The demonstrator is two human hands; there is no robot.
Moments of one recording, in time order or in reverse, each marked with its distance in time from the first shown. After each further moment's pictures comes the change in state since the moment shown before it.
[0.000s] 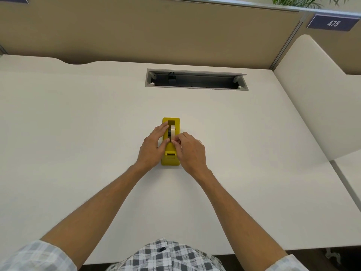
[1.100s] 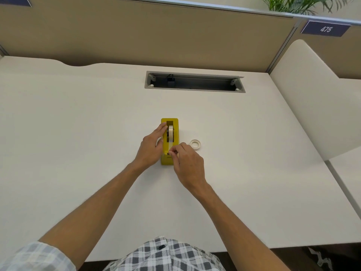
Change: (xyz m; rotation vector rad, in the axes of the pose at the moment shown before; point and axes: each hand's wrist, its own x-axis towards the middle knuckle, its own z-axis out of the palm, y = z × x) left_hand -0.003 0.007 -0.007 -0.003 -0.048 -0.041; right_hand -0.041 -0.014 -0.003 -0.024 0.065 -0.047
